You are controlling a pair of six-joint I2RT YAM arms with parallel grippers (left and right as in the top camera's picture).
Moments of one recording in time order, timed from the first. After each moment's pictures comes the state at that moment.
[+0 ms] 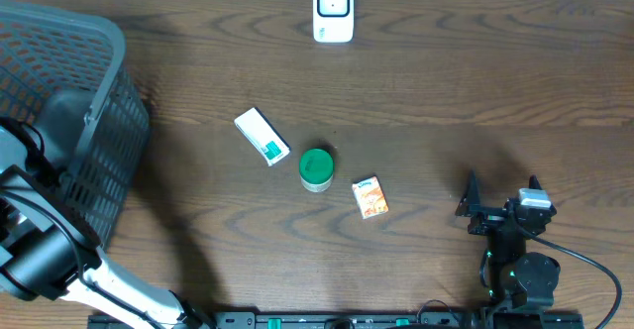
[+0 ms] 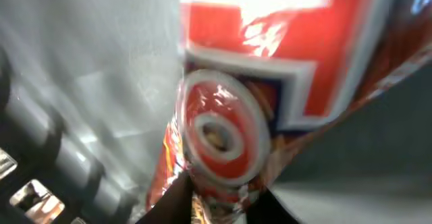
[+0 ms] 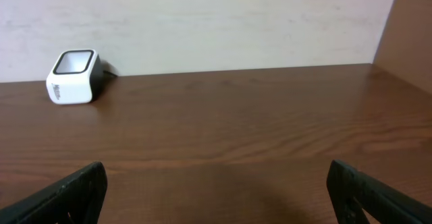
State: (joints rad) left arm 0.76 2.01 1.41 -1.18 -0.19 -0.26; right arm -0.03 0.01 0.01 -0.07 0.06 0.05
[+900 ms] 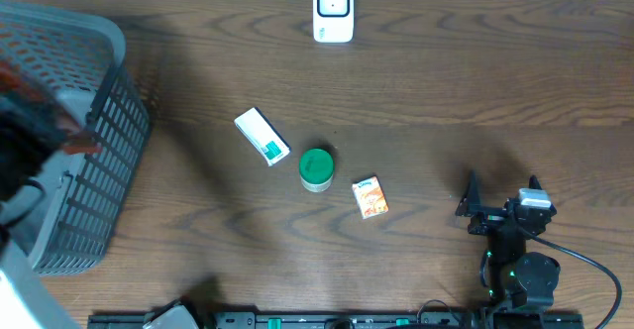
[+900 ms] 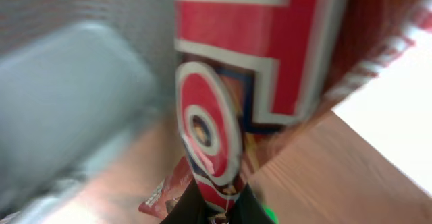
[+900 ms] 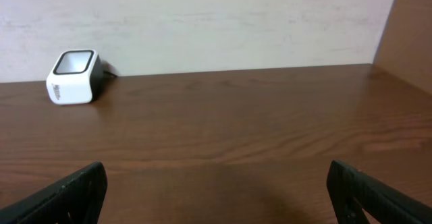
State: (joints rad) left arm 0.57 1.27 2.00 -1.50 0.40 -0.27; right arm -0.03 0.01 0.01 -0.07 0.06 0.05
